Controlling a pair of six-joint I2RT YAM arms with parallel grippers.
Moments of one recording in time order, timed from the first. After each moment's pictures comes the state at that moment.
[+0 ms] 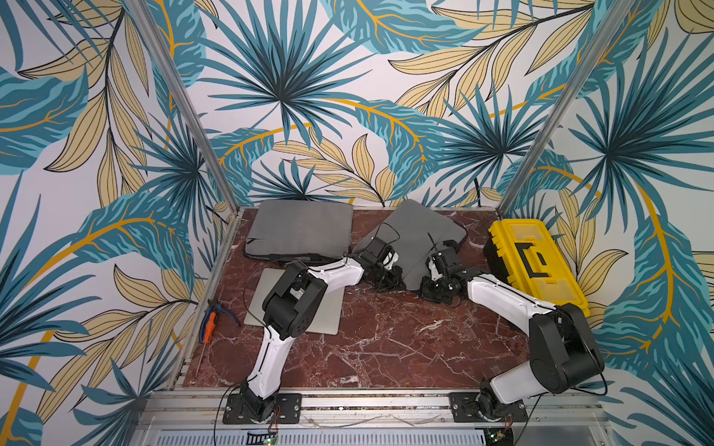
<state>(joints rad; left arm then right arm) -0.67 2.14 1.51 -0.30 0.57 -0.76 0.33 1.53 0.92 -0.53 -0.14 0.56</state>
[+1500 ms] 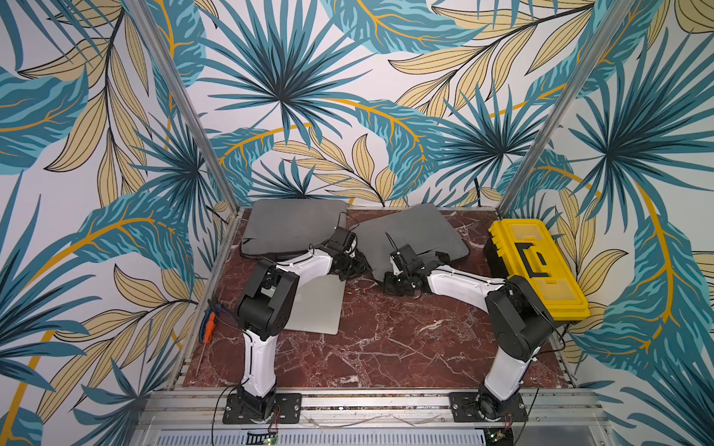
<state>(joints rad) -0.46 1.98 1.34 -0.32 0.40 -0.77 0.55 1.81 1.13 -0.38 -0.12 0.64</state>
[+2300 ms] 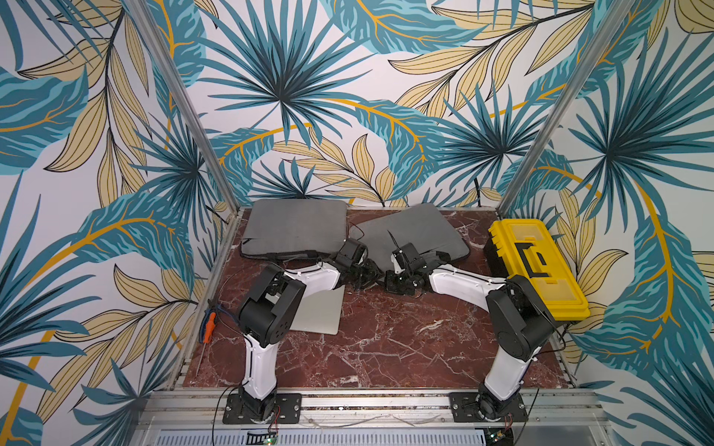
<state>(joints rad) -0.57 1.96 1.21 -0.08 0.38 -1.07 0.54 1.81 1.13 -0.36 -0.16 0.64</state>
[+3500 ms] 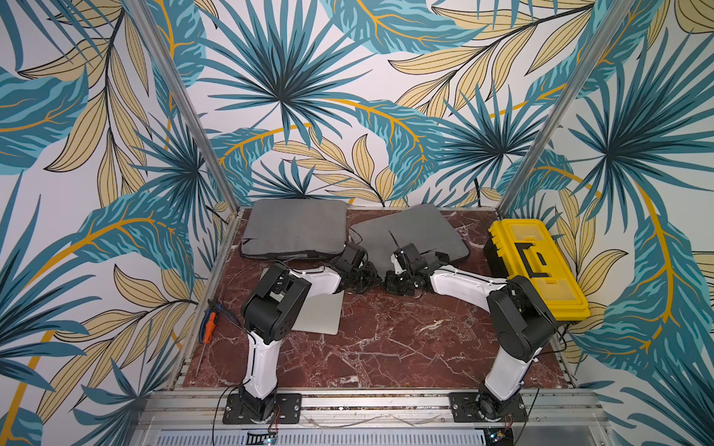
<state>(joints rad) -0.57 2.01 1.17 0.04 0.40 -1.17 0.53 1.80 1.12 -0.35 -0.19 0.64</state>
